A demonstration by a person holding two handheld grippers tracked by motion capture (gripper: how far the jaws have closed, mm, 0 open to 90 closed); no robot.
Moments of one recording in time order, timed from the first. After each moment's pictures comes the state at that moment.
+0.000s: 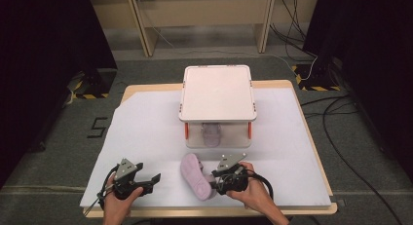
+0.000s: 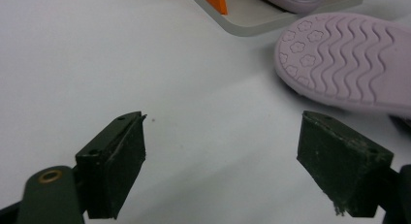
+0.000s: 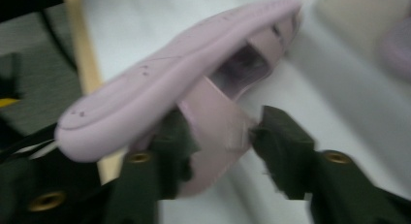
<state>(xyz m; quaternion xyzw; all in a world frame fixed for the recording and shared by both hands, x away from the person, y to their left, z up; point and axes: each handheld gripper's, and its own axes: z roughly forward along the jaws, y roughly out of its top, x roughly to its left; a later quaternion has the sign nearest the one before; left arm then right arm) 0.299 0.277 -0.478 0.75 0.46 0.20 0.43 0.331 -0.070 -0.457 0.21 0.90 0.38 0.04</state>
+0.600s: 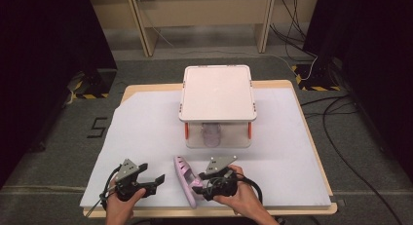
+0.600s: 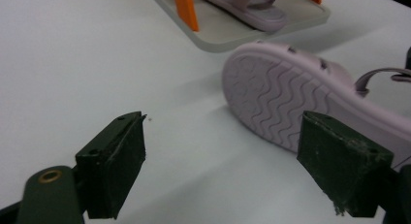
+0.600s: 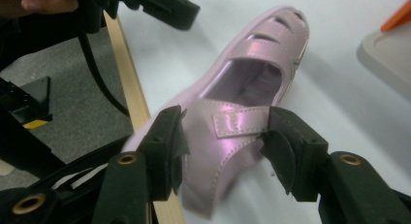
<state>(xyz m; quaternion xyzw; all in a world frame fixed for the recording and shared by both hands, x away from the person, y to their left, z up) 0.292 0.263 -0.467 0.74 0.45 0.18 0.46 0.312 -0.038 -0.439 0.21 0.88 0.43 0.02</state>
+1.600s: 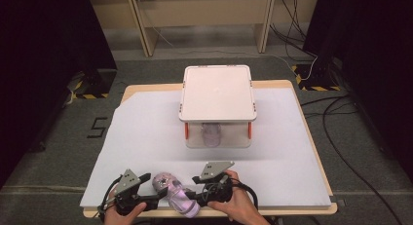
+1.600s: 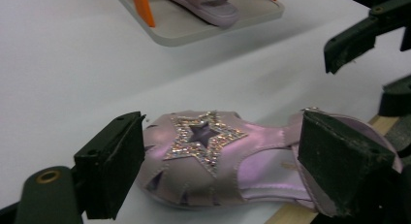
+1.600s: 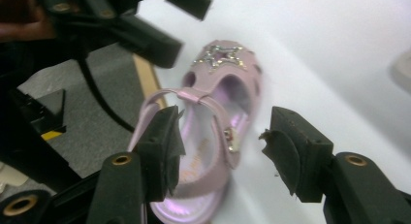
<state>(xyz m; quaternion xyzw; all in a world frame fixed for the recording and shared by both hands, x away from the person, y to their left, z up) 0.256 0.247 -0.453 0.76 0.43 0.15 0.46 0.300 -0.030 -0.439 0.20 0.87 0.45 0.01</state>
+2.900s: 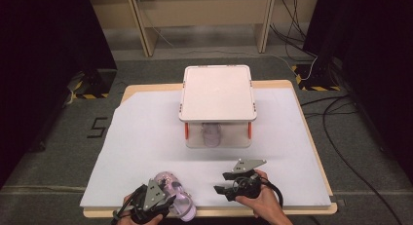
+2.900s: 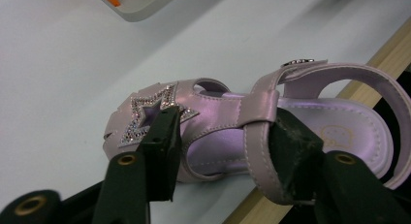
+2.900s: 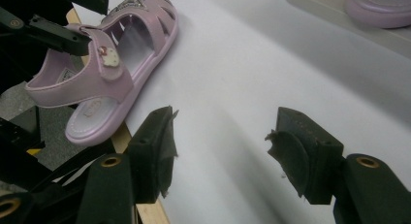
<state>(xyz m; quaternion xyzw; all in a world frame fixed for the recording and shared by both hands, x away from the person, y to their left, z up) 0.236 0.206 -0.453 0.85 0.34 0.23 0.33 0.314 -0.105 -0.467 0.29 0.85 0.44 0.01</state>
